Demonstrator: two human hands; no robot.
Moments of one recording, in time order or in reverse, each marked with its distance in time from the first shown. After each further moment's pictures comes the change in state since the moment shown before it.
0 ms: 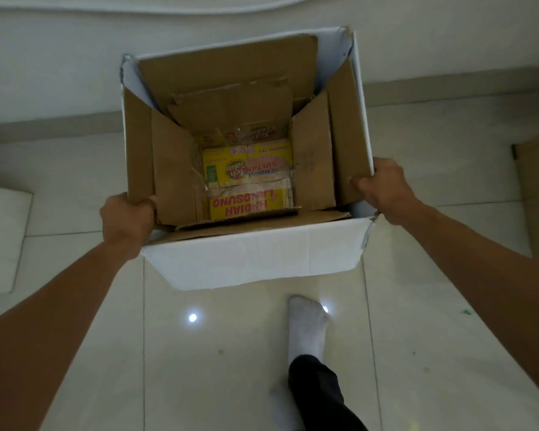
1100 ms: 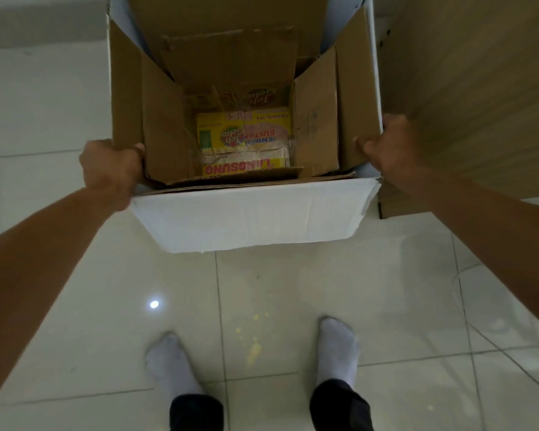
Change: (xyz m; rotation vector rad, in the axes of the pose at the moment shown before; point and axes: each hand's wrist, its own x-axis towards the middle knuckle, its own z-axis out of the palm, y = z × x) left_hand -0.314 0.083 0.222 -0.098 0.048 0.043; right_hand -0.037 0.297 -0.269 -0.164 0.170 -0.078
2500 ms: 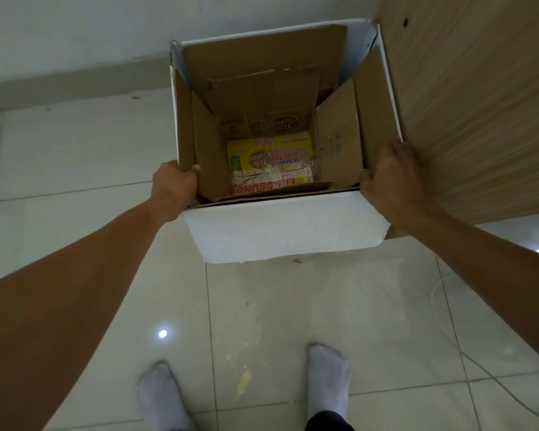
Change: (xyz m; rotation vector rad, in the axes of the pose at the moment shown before) left_hand -0.041 0.070 0.060 0.018 -0.313 0.099; right_hand -0.018 0.019 -0.061 -0.456 0.082 -0.185
